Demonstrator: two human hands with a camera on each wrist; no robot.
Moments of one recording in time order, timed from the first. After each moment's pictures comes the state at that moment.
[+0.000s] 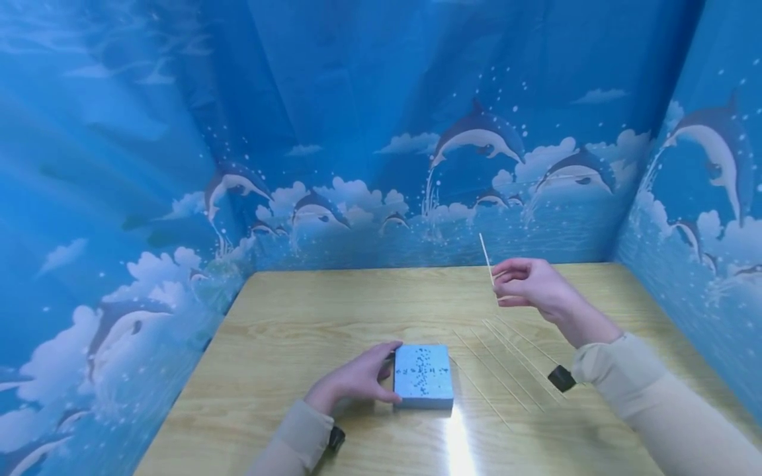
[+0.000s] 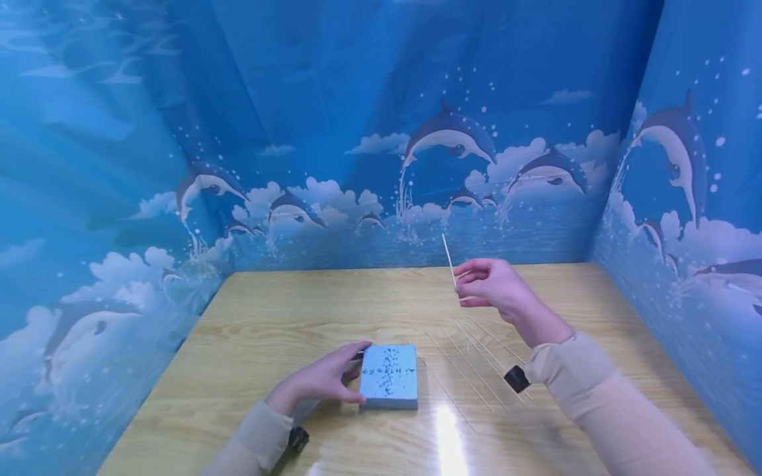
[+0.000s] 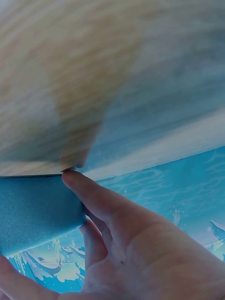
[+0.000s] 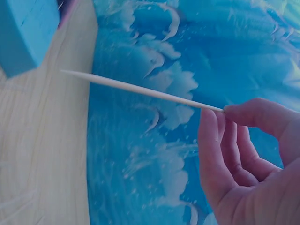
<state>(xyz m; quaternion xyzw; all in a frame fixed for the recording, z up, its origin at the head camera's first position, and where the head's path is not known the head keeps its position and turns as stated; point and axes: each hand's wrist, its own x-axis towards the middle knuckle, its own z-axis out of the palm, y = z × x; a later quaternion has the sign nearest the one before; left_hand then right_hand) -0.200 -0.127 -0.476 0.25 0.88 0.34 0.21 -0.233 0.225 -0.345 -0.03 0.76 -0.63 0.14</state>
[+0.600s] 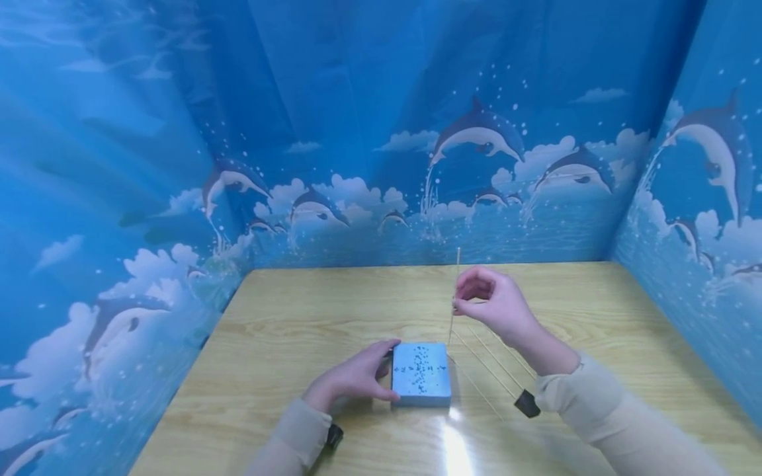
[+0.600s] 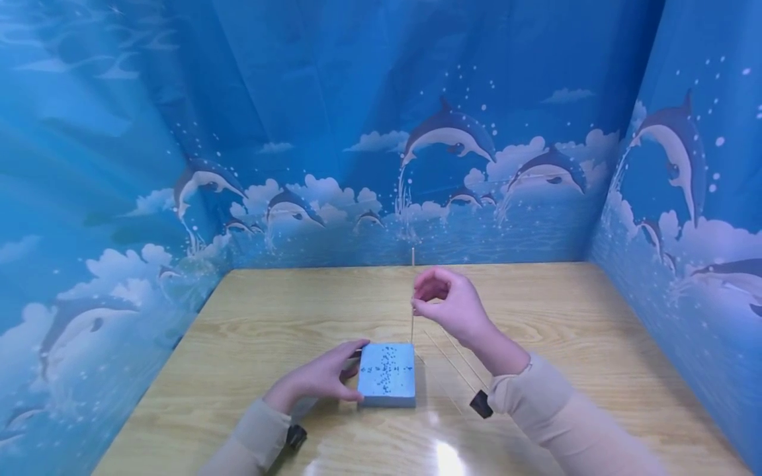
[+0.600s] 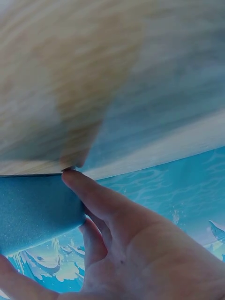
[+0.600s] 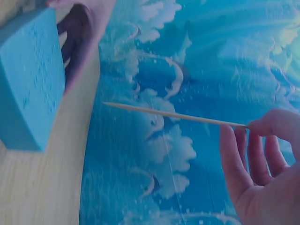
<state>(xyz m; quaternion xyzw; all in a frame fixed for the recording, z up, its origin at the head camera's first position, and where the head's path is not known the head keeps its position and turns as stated) -0.200 -0.128 -0.477 0.25 0.88 0.34 0.21 -0.195 0.153 -0.353 -0.11 0.77 -0.63 0.01</state>
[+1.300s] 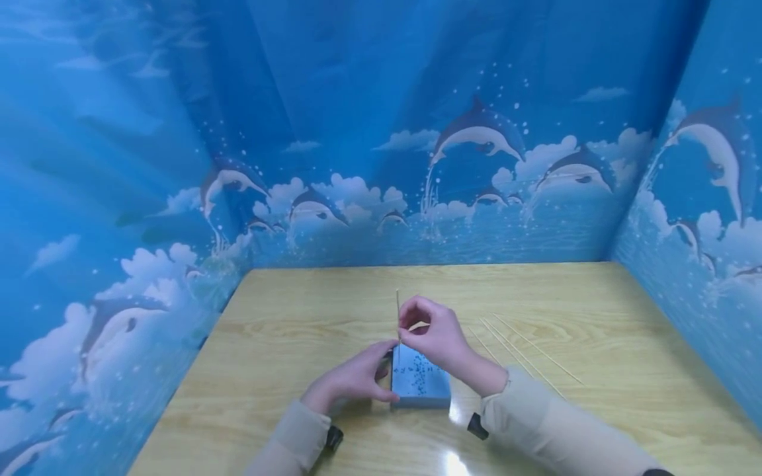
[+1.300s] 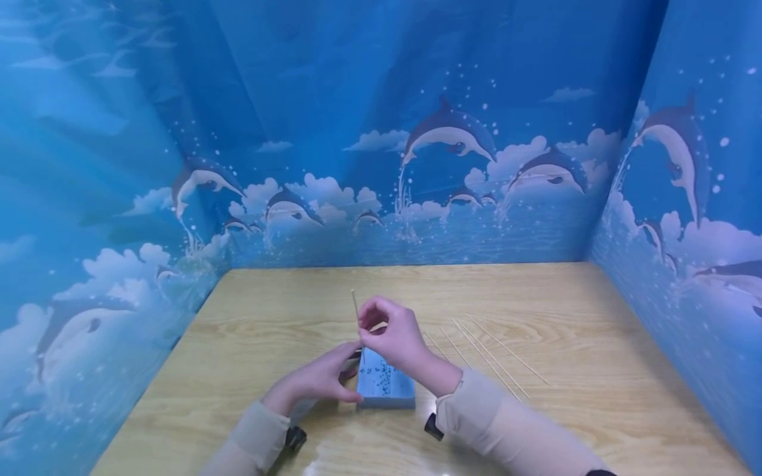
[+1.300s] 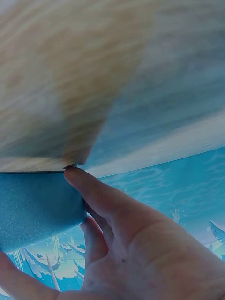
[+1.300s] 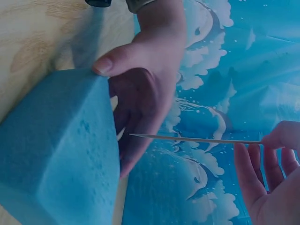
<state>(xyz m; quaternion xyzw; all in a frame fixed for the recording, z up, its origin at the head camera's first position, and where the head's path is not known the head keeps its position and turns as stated) -0.200 -0.129 -0.477 0.27 0.87 0.35 0.21 -0.190 0.073 -0.400 -0.20 0.78 -0.60 -0.04</state>
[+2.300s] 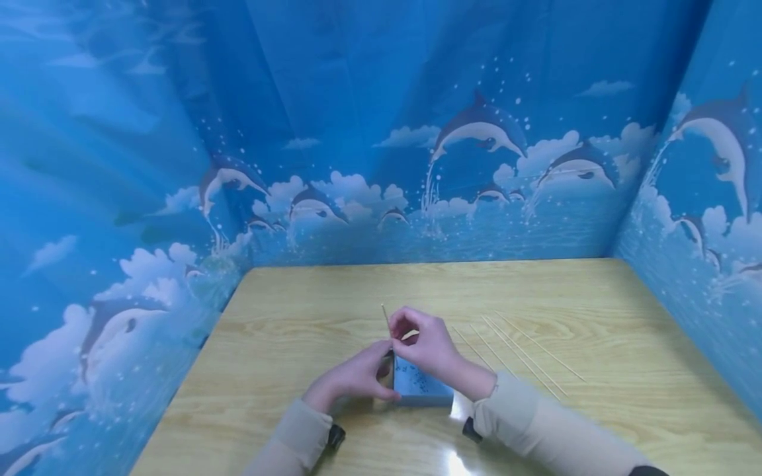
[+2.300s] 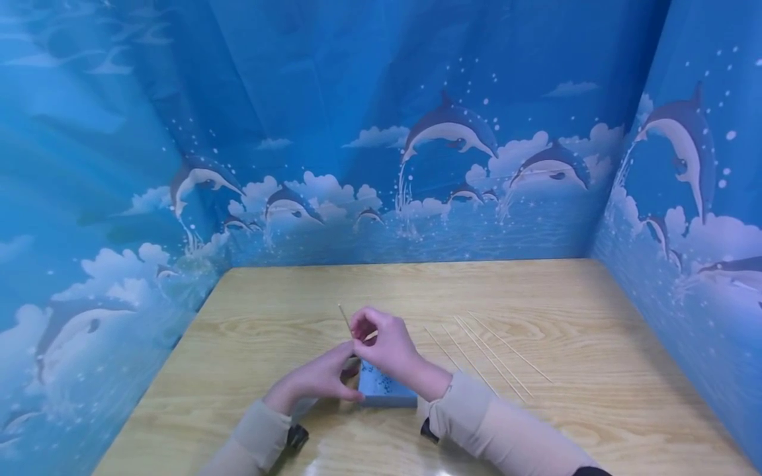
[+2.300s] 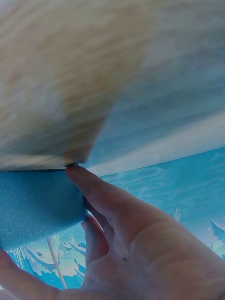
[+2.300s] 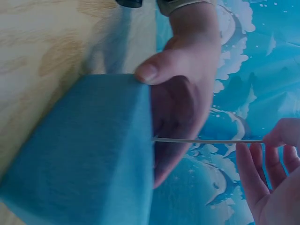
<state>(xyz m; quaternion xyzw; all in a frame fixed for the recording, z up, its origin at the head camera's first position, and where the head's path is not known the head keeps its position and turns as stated) -0.203 -0.130 -0.479 0.31 0.84 0.40 0.22 -0.188 0.058 -0.420 -0.22 0.80 -0.56 -0.04</state>
